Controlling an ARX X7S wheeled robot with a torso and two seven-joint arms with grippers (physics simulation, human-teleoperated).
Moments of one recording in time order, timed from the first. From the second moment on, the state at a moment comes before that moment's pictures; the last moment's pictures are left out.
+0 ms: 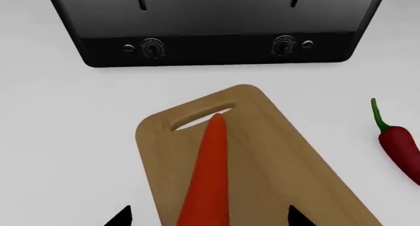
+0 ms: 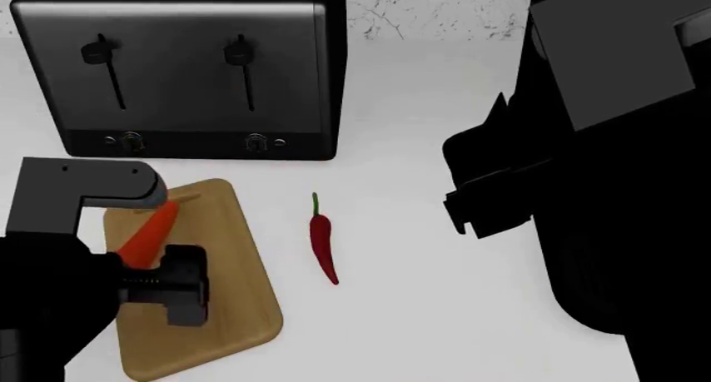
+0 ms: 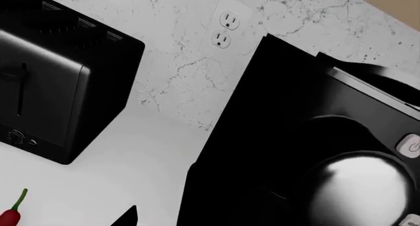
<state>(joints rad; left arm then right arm) -0.99 -0.60 0.76 0.16 -1.62 -0.79 -1.11 1.39 0.85 -0.58 -0.43 1.63 1.24 0.97</state>
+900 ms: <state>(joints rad) -0.96 -0.81 0.53 0.57 -1.83 -0.68 -1.20 1.43 0.77 -0.62 -0.28 1.72 1.25 0.92</state>
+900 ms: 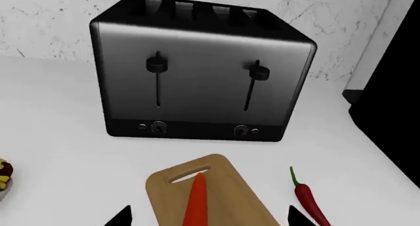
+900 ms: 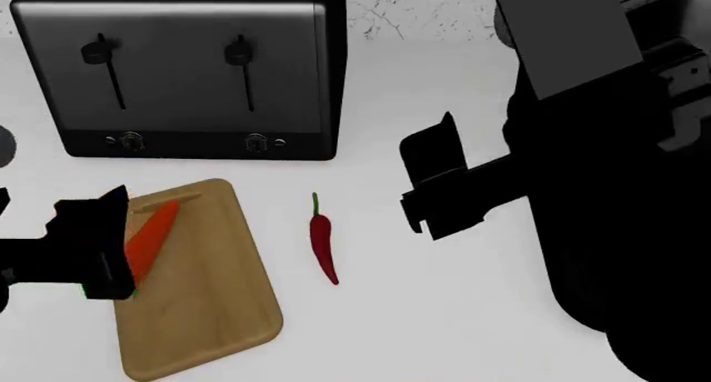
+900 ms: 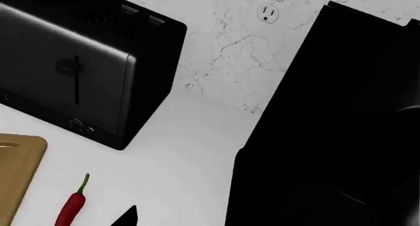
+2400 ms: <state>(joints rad) -0.65 -0.98 0.29 0.81 -1.70 -0.47 -1.11 1.54 0.41 -0.88 0.45 1.50 1.16 0.38</state>
